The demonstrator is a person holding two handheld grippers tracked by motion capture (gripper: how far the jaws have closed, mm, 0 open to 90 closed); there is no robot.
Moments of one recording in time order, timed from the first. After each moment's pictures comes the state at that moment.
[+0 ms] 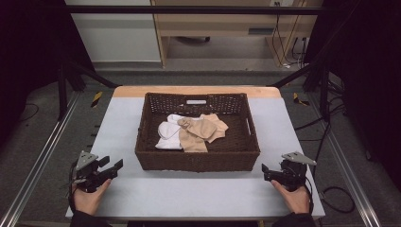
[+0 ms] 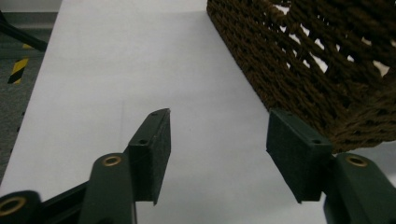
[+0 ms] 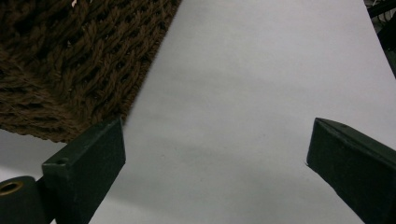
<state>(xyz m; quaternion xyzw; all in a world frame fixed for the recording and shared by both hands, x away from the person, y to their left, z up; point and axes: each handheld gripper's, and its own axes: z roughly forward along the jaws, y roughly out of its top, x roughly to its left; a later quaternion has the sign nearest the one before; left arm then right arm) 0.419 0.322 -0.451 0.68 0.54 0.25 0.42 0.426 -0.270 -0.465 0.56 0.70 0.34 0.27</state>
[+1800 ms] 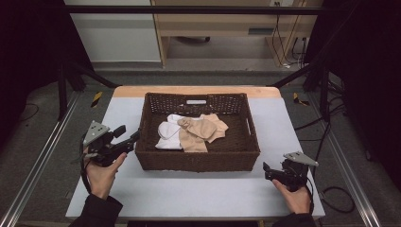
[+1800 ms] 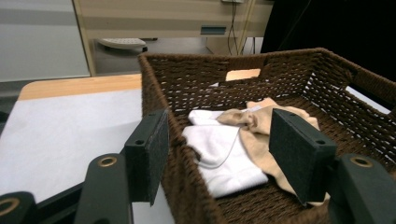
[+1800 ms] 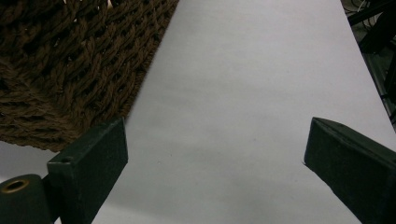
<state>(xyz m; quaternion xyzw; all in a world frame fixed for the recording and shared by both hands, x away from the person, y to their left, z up) 0.449 0.252 -0.356 0.67 0.47 0.27 0.51 0.423 -0.269 -0.458 0.57 0.69 0.35 0.28</state>
